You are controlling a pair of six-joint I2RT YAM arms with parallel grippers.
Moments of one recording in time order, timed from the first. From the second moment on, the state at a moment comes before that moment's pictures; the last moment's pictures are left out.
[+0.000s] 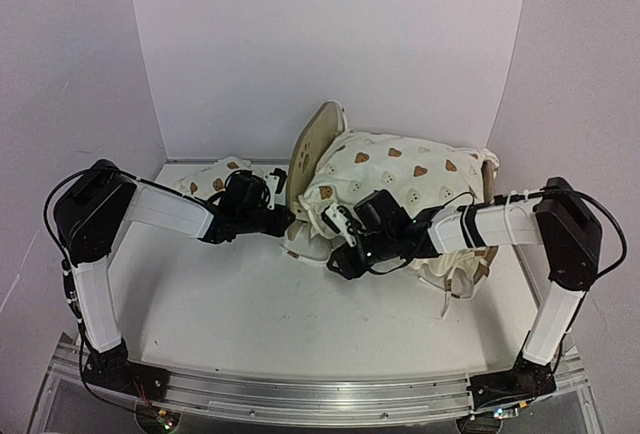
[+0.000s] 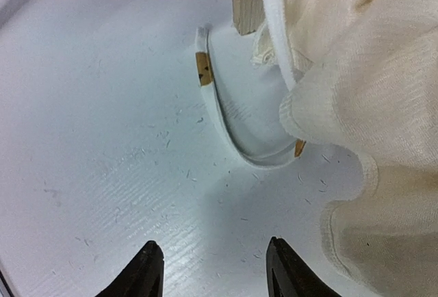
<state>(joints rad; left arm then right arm) -0.69 1.91 1.09 0.28 0.03 -0.31 0.86 1.80 1.07 -0.12 -0.09 0.03</state>
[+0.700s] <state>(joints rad) -0.69 1.83 1.13 0.12 0.03 -0.26 0.91 1.75 1.12 -0.06 0.13 -0.28</state>
